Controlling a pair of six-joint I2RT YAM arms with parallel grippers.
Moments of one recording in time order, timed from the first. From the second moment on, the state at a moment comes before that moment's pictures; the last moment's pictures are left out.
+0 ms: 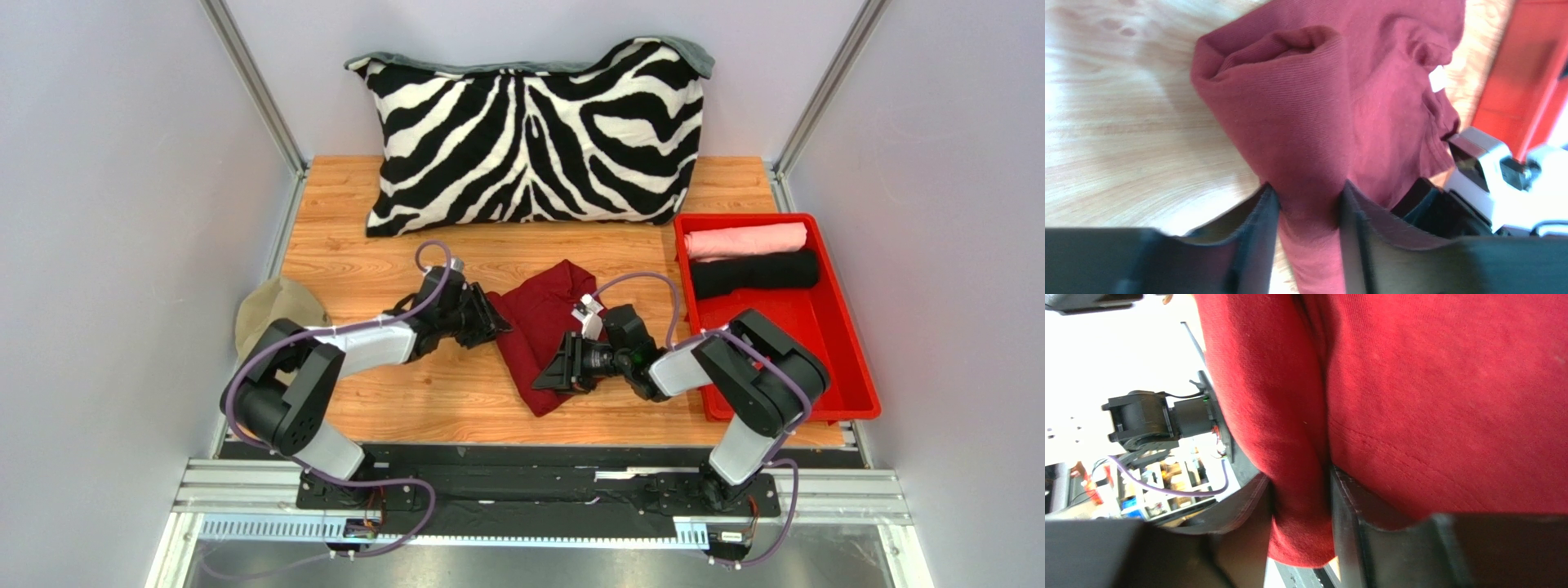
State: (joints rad) left arm -0.53 1.53 0.64 0.16 0.19 -0.97; right arm 0.63 1.70 0.44 0.67 -0.69 0.97
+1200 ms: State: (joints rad) left arm -0.56 1.63 1.01 -0.77 0.14 -0.78; right arm 1.57 1.96 1.29 -0.65 0.79 0.41
